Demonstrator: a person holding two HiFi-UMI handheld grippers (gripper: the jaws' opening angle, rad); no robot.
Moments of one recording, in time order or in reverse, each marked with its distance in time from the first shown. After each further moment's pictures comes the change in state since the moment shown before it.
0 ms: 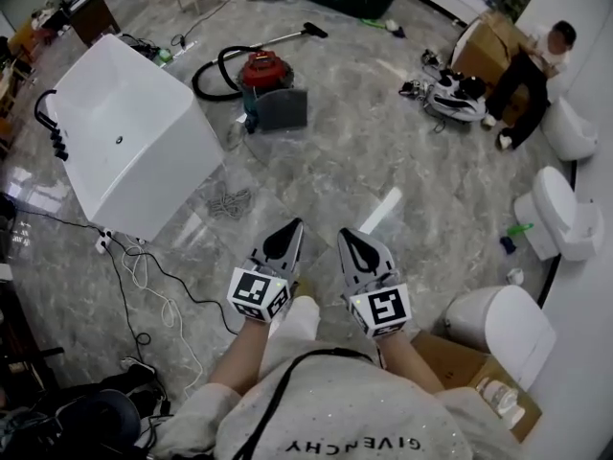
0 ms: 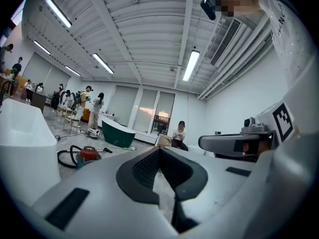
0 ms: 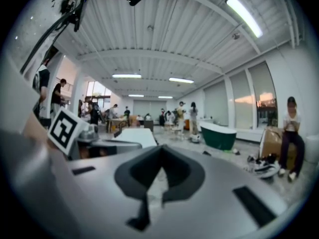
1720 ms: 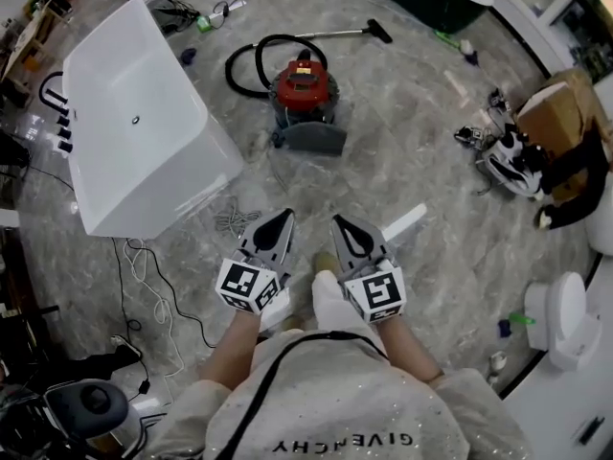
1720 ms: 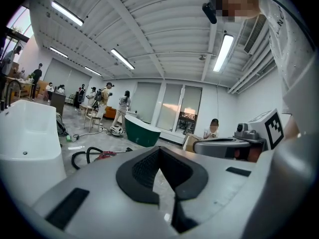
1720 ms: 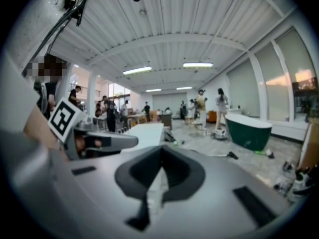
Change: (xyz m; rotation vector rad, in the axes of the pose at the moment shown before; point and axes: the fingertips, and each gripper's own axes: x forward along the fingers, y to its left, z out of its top) left arm 0.231 0.244 0.036 -0.052 0.046 0.260; right arm 0.337 -0.157 0.008 0.002 0.087 0.317
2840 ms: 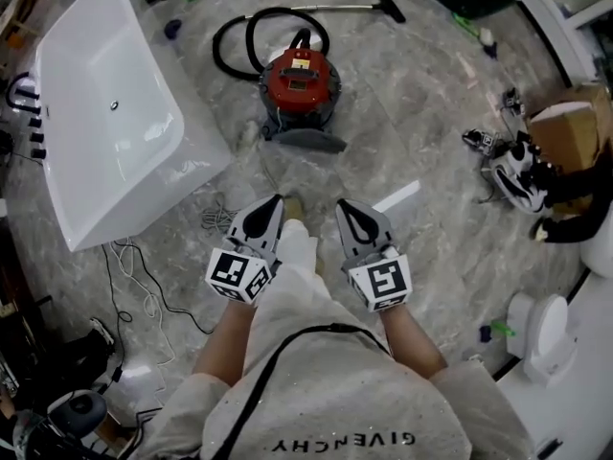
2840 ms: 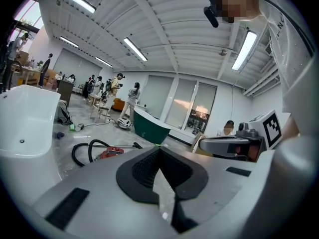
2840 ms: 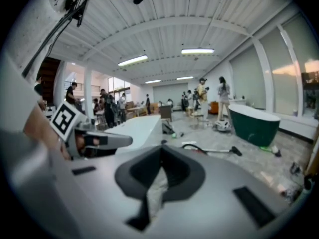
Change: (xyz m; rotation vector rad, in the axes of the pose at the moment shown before) left arm 0.140 0.120 -0.015 -0.107 0.054 0.081; right arm 0.144 -0.125 -0.014 0.010 0.102 0.051
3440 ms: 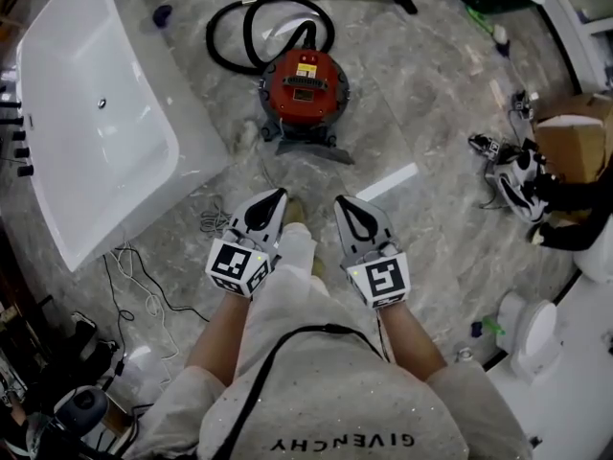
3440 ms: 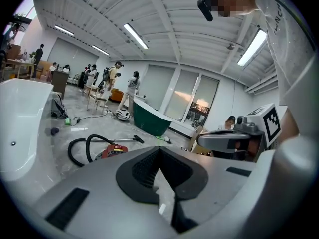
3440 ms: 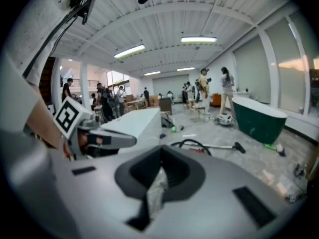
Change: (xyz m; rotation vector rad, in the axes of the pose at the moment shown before) left arm 0.088 0.078 0.010 -0.014 0.118 -0.042; right arm 0.107 -0.046 0.009 0.014 0.104 0.017
